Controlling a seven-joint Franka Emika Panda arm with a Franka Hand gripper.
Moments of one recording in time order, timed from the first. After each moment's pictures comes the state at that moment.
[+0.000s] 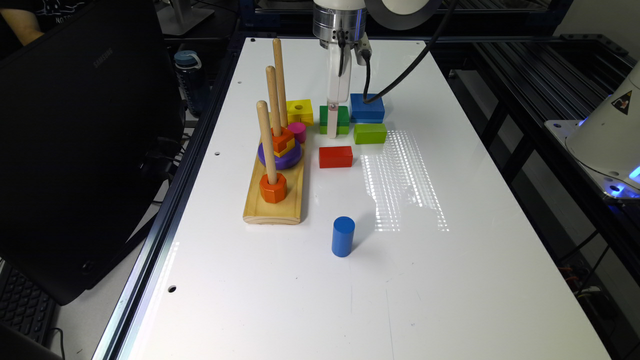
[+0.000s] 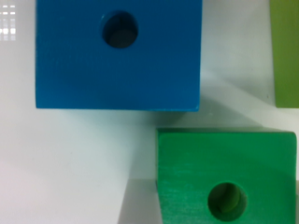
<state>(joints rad) -0.28 0.42 0.09 -2.28 -0.01 2.71 0.59</state>
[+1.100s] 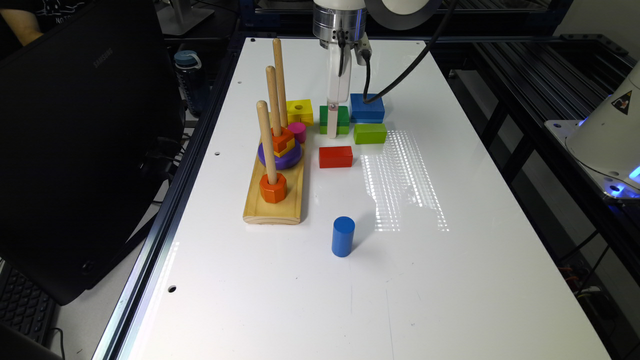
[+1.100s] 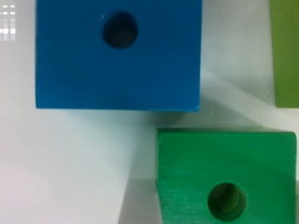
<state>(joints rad) -0.28 0.42 0.09 -2.28 -0.01 2.71 0.59</state>
